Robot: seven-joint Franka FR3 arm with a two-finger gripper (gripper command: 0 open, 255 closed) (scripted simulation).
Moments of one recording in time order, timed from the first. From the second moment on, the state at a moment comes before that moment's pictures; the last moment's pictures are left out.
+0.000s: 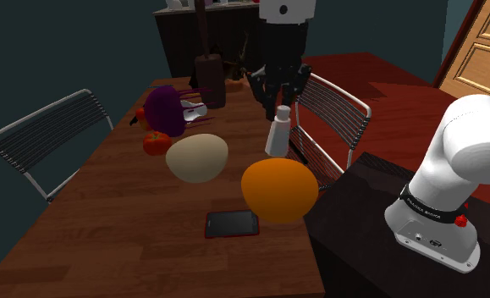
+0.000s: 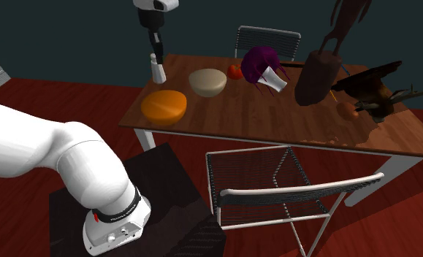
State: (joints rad) arm 0.23 -0.52 0.39 -2.23 0.26 1.77 0.75
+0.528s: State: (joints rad) arm 0.25 -0.53 0.41 -2.33 0.28 1.86 0.75
